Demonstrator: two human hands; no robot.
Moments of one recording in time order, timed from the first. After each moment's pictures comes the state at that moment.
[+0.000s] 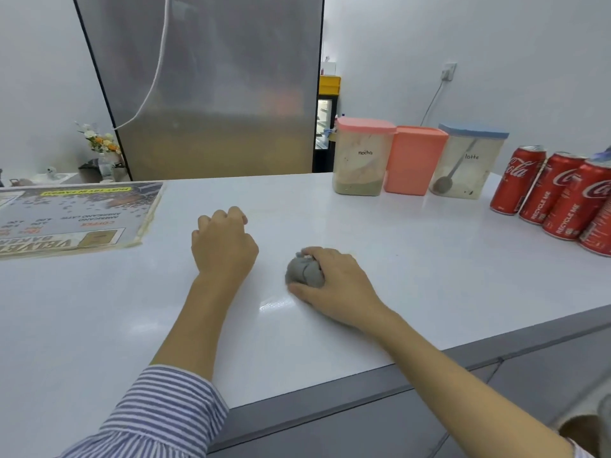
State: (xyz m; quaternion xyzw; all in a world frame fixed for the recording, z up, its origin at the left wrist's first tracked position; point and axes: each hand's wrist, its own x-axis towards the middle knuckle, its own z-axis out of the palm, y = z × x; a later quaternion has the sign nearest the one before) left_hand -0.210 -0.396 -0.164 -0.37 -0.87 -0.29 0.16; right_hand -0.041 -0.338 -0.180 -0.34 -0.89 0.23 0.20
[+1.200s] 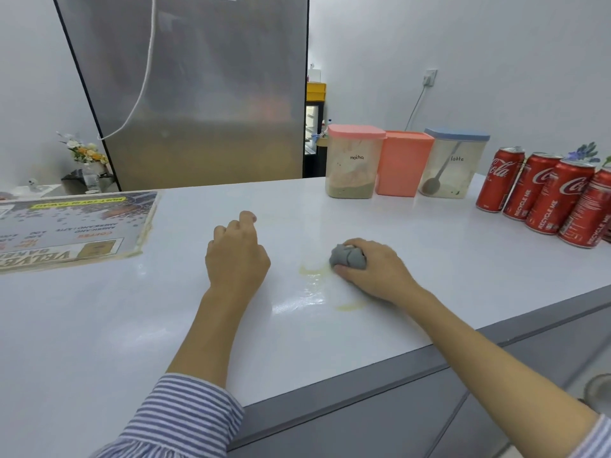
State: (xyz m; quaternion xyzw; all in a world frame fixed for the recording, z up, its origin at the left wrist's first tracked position) left_hand -0.196 -0.401 -0.163 -0.43 -0.83 -0.32 0.15; right_hand -0.011 -0.302 -0.164 -0.40 -0.86 0.21 0.24
